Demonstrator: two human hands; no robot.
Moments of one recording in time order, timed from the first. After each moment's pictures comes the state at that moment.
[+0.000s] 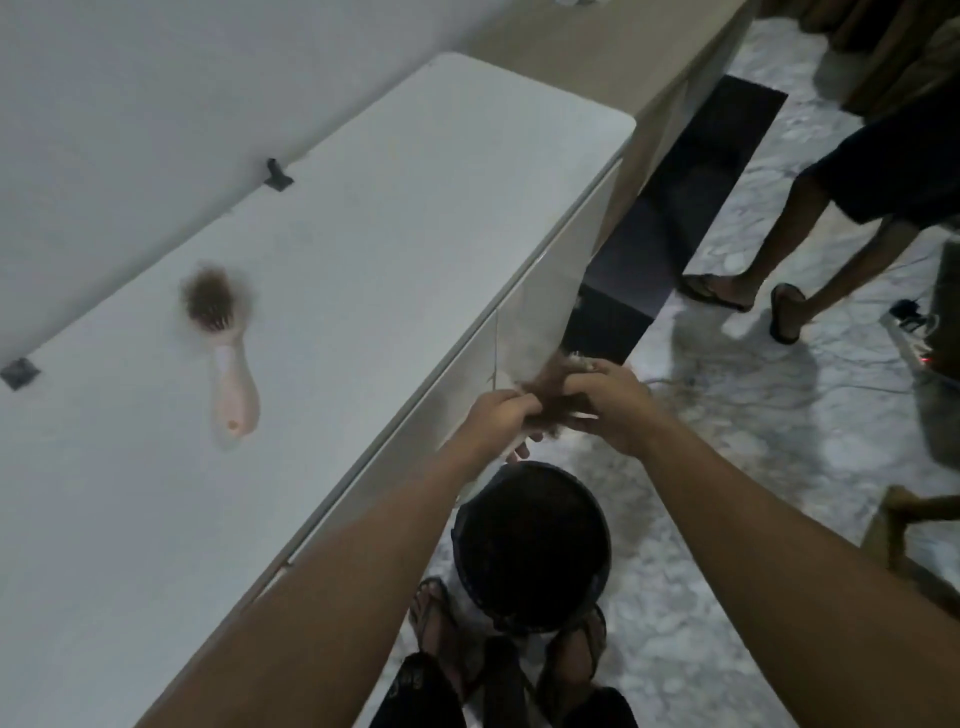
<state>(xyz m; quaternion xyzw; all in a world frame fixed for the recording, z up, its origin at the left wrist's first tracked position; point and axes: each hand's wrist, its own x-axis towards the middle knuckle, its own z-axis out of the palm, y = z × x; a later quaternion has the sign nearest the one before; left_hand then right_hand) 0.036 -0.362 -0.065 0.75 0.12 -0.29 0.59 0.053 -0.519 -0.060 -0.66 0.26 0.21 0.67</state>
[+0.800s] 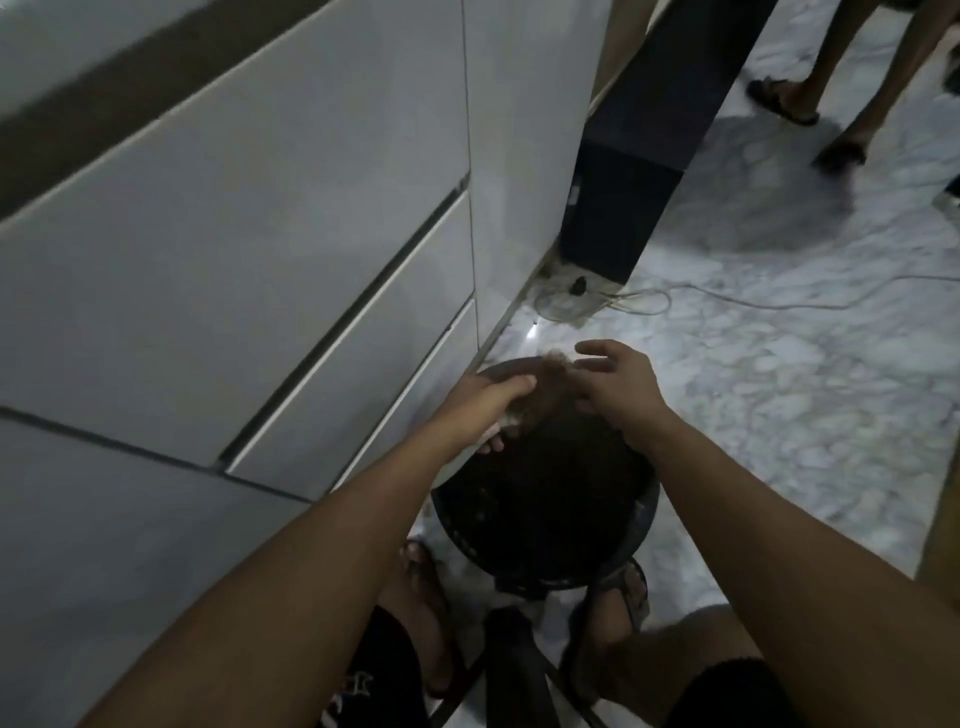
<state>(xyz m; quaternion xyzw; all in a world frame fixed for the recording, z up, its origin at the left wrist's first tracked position) -0.035 -0.354 -0.369 0.78 0.11 -0.34 0.51 -0.046 -0.530 -0.362 -0.76 0.25 0.11 0.58</state>
